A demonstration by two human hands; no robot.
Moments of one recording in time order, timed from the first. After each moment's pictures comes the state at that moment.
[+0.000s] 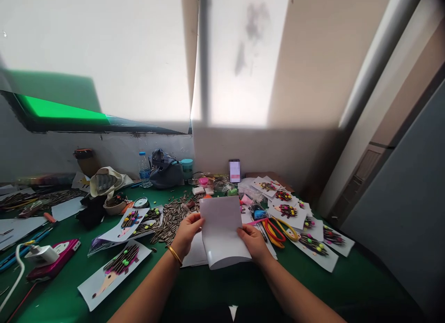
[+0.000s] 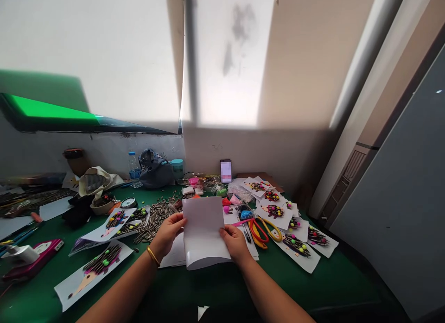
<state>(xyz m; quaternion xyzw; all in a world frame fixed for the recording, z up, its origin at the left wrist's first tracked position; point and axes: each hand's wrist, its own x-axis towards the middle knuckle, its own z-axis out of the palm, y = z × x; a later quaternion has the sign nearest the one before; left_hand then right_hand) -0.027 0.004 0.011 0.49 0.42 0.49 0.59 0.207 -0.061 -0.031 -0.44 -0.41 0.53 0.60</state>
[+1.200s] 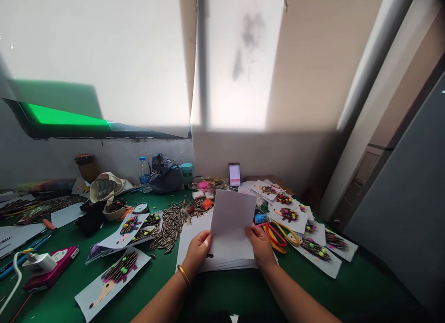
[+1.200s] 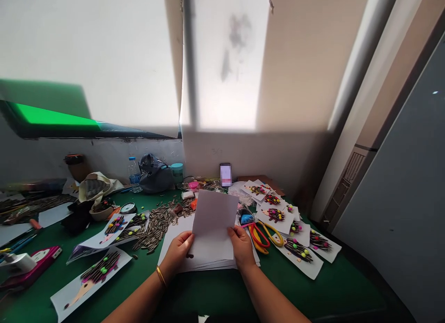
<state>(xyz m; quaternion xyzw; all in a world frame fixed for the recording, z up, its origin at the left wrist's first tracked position) 0.001 -0.026 -0.015 0.56 0.44 0.45 0.54 0.213 -0.058 -0.034 -0.45 -0.37 0.47 0.66</state>
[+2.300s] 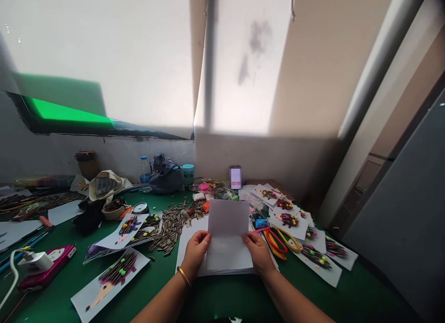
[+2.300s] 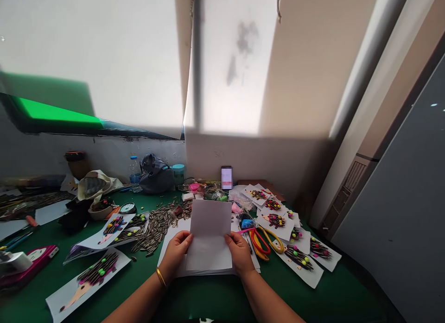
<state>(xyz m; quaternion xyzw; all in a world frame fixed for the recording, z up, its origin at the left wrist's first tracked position) -0.004 -0.014 -0.025 0.51 0.42 0.52 0.54 0.212 -0.057 -0.037 -0.41 -0.38 0.52 0.64</state>
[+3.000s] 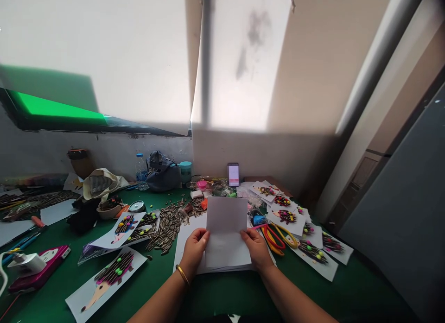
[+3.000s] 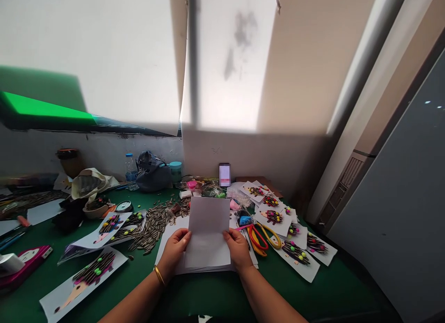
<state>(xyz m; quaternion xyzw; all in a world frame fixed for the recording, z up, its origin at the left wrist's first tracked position) -0.002 -0.010 -0.031 0.52 0.41 0.52 0.53 0.212 -0.057 -0.033 -0.43 -0.37 0.51 0.65</state>
